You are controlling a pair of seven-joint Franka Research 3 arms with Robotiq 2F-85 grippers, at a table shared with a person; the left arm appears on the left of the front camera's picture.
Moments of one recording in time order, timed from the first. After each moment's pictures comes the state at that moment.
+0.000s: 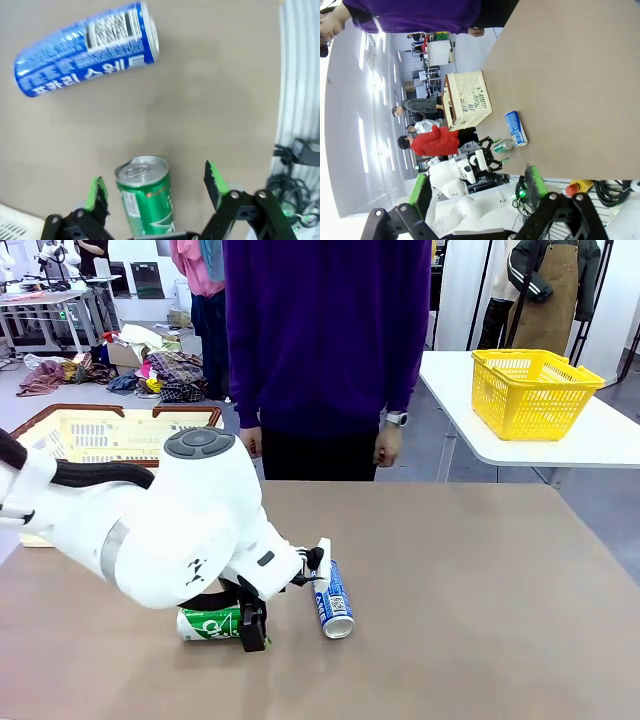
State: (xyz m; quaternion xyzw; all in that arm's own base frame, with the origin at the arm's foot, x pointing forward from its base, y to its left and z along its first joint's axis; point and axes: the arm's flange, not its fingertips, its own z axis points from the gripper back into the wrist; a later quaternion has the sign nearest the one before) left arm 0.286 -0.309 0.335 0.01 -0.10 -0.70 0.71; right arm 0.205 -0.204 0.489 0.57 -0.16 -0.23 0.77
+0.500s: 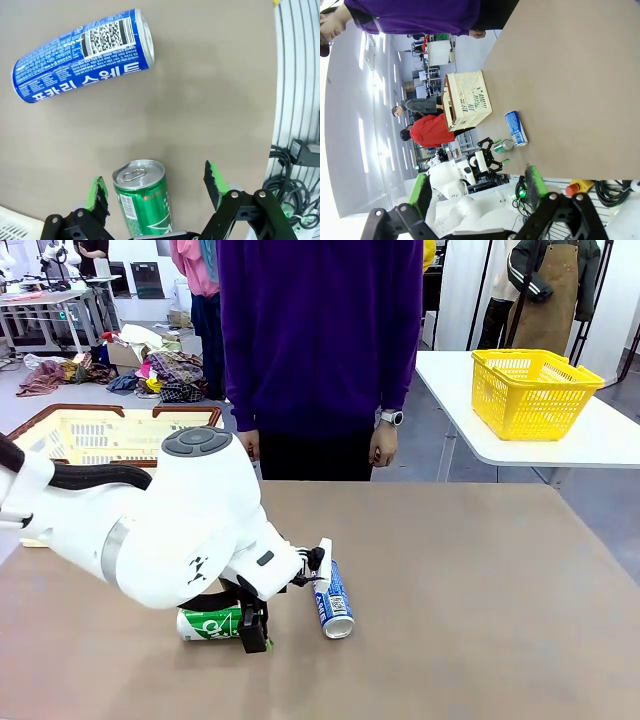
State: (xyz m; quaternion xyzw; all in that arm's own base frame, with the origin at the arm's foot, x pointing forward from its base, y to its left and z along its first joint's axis) left arm 0.279 -0.316 0.336 0.01 -0.10 -0.70 0.71; right arm 0.205 -0.204 0.489 0.57 -0.16 -0.23 0.77
